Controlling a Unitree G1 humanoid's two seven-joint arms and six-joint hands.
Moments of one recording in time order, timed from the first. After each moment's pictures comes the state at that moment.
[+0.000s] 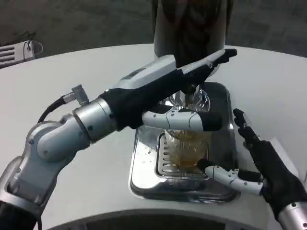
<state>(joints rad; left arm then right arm) -0.85 0.53 -0.21 0.23 0.13 -0.40 -0.54 -0.16 -0.15 0.01 -0.32 -0.29 0.23 0.12</state>
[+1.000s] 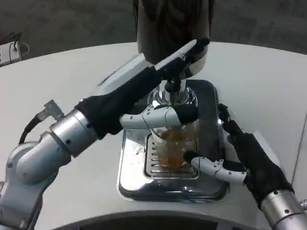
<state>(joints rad) -0.68 0.50 -0.08 0.09 0.08 -0.38 -0.46 -0.27 -0.14 0.05 -0.20 -0.25 0.23 0.09</state>
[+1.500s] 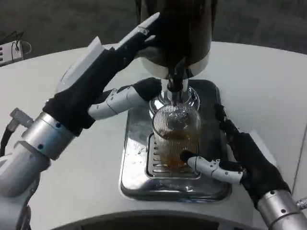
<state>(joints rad) -0.59 0.45 0.07 0.03 0.01 -0.42 -0.39 -0.27 -0.14 0.06 -0.20 -0.25 0.23 0.09</state>
